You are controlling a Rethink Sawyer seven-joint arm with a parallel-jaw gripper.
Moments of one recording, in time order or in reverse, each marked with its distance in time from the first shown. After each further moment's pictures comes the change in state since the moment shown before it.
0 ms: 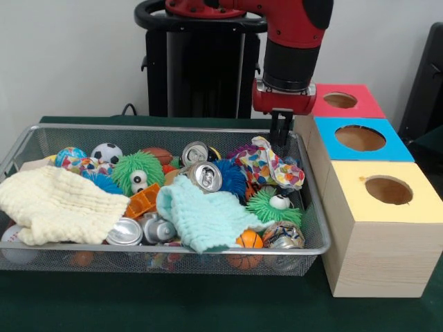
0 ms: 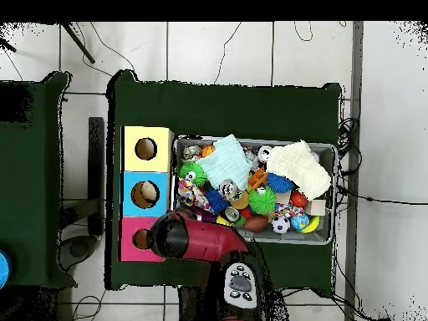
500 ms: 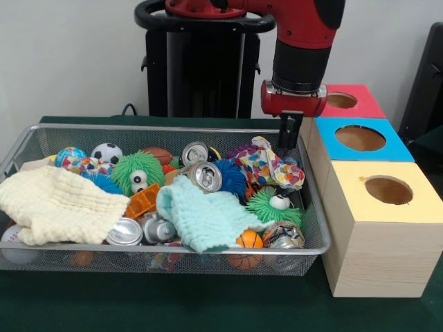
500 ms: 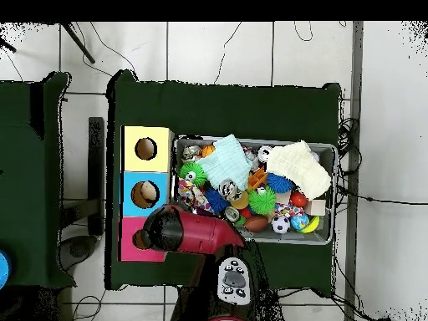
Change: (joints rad) arm 0.019 0.001 0.000 -0.036 0.016 0.028 0.000
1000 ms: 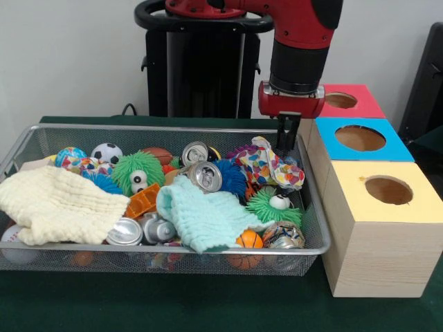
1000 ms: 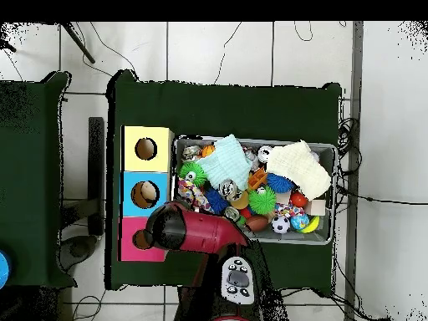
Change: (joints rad) arm -0.013 0.000 0.000 -0.006 0.002 0.000 0.000
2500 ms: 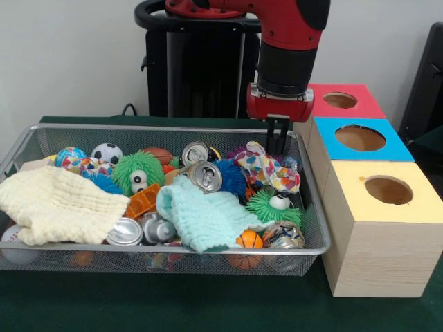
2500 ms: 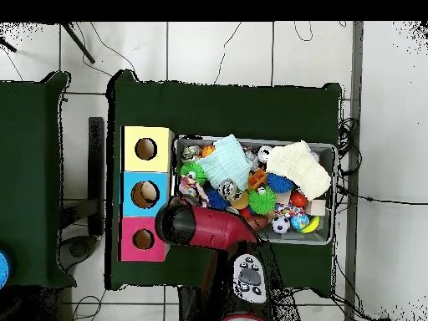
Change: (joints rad) arm -0.032 0.001 0.001 -0.022 0.000 0.000 0.000
